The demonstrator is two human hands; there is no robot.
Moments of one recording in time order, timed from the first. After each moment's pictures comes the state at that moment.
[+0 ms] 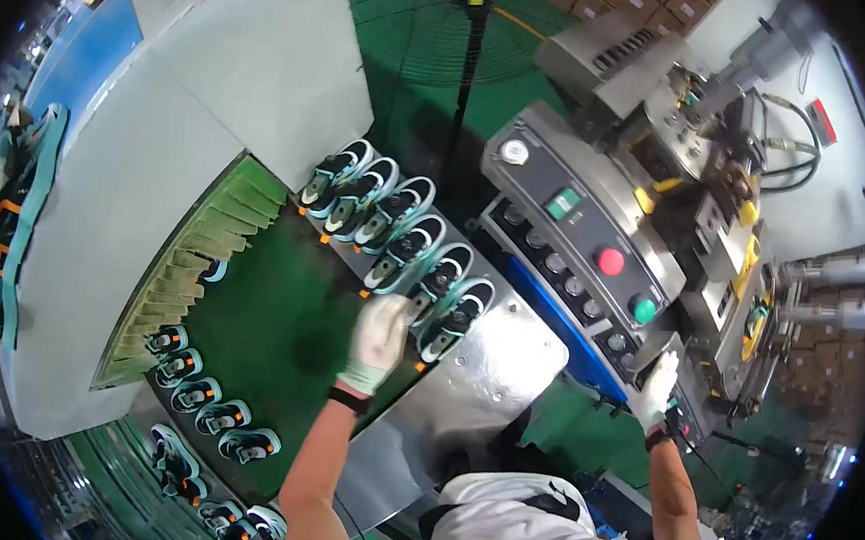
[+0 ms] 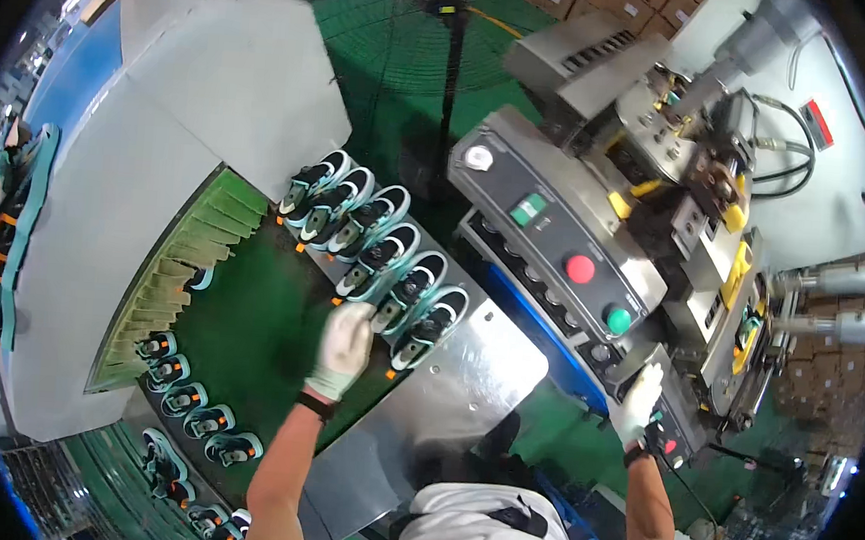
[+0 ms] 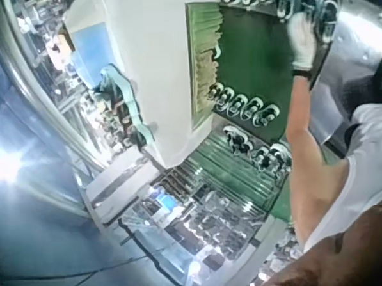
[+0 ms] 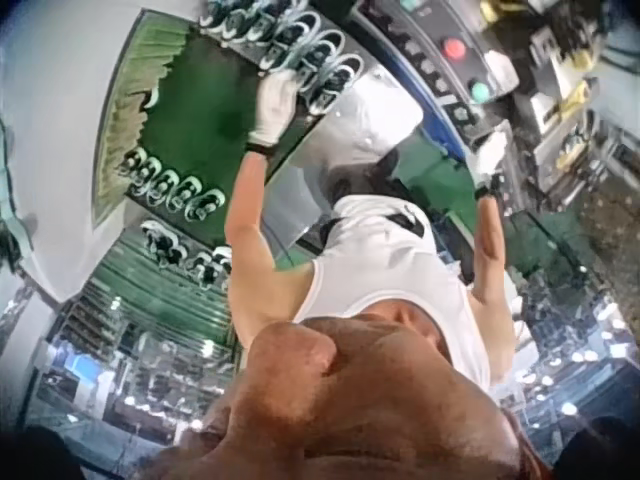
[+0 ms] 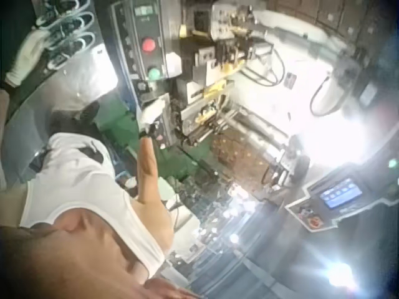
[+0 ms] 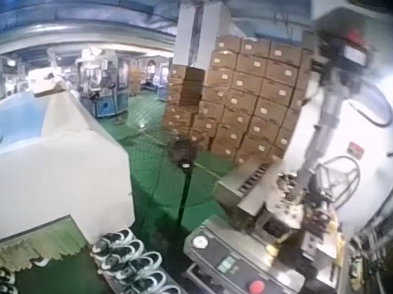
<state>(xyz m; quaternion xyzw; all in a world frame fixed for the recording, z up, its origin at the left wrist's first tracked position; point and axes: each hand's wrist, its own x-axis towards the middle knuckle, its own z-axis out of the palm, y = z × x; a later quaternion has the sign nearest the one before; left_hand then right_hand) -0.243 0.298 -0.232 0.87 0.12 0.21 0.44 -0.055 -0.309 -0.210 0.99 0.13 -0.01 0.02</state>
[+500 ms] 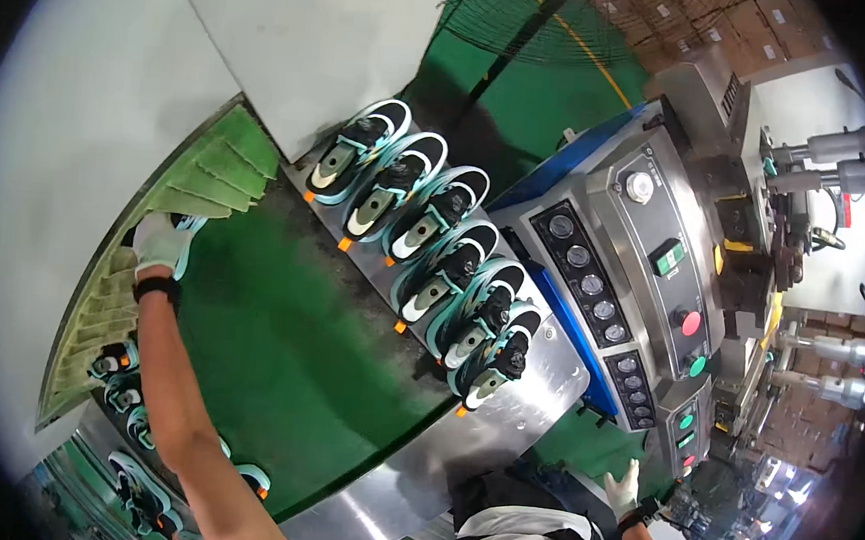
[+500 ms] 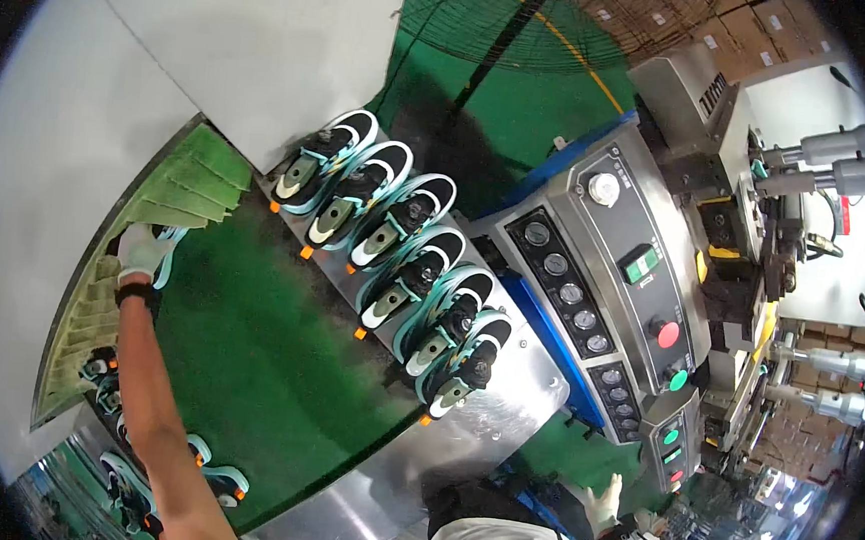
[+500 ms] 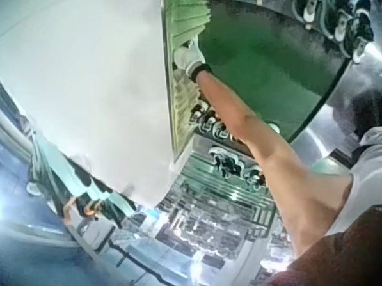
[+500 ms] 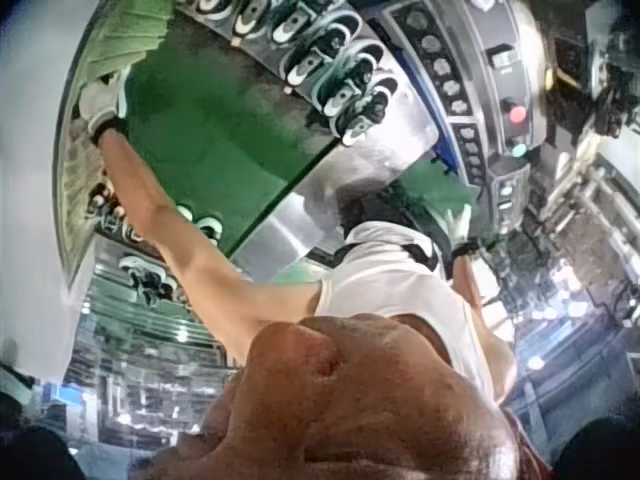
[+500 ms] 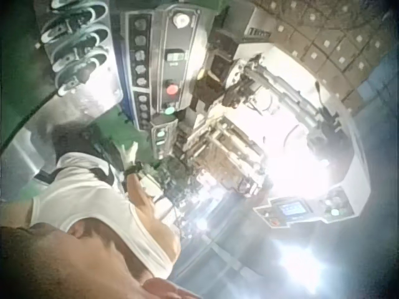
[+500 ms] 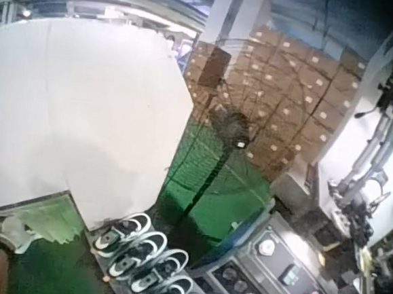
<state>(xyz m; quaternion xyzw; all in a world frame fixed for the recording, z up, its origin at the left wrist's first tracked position) -0.326 0.778 -0.331 0.88 0.47 -0.04 0.08 -0.230 -0.354 -0.251 0.97 -0.04 -0.21 0.06</state>
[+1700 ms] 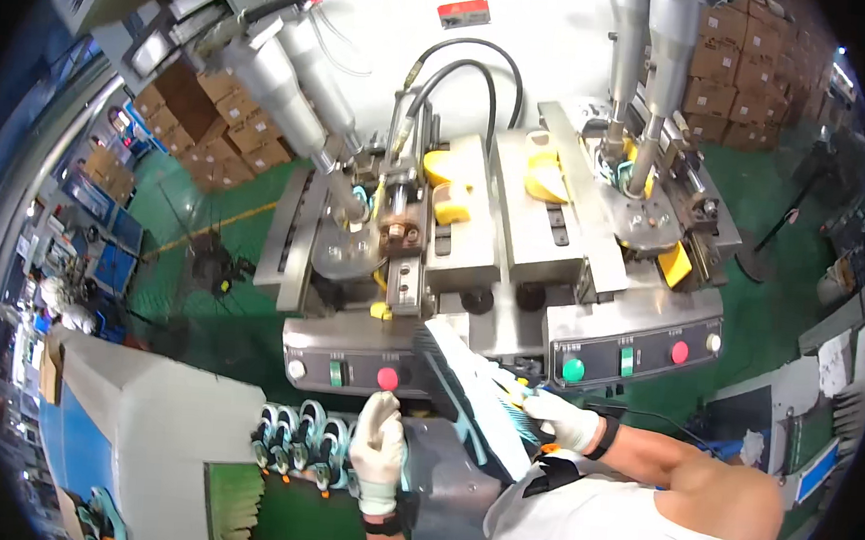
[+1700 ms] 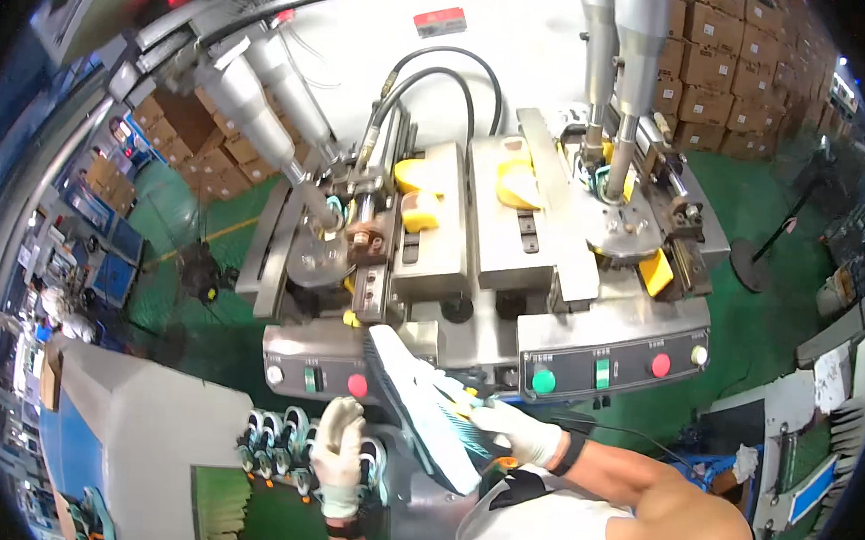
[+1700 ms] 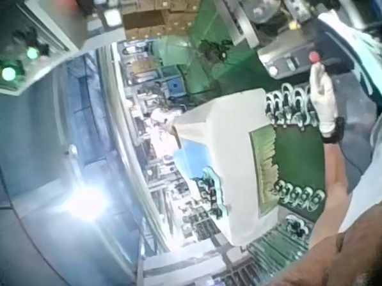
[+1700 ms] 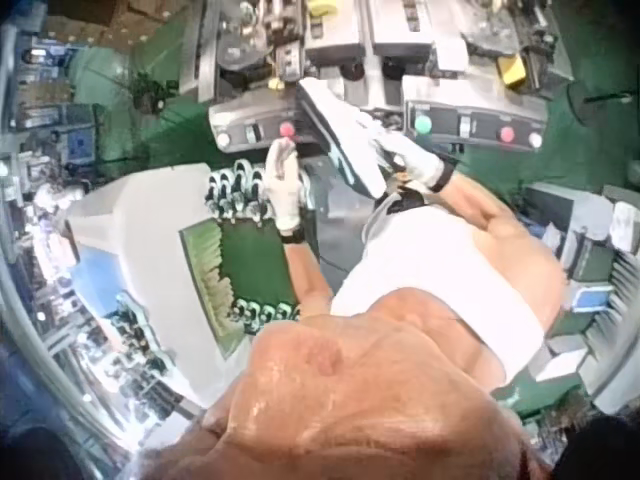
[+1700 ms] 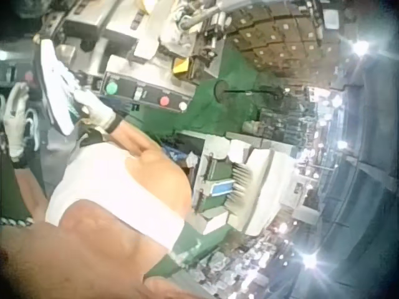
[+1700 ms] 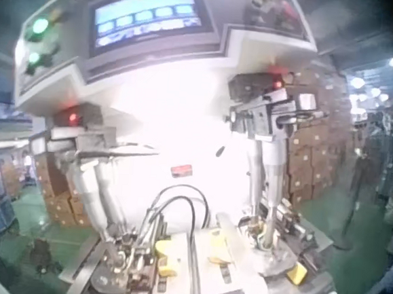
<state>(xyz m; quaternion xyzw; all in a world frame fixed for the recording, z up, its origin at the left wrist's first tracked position) -0.088 0.042 -0.009 0.74 0.03 0.07 0.67 -0.076 -0.275 -0.042 0.25 -0.02 -0.39 -0.89</state>
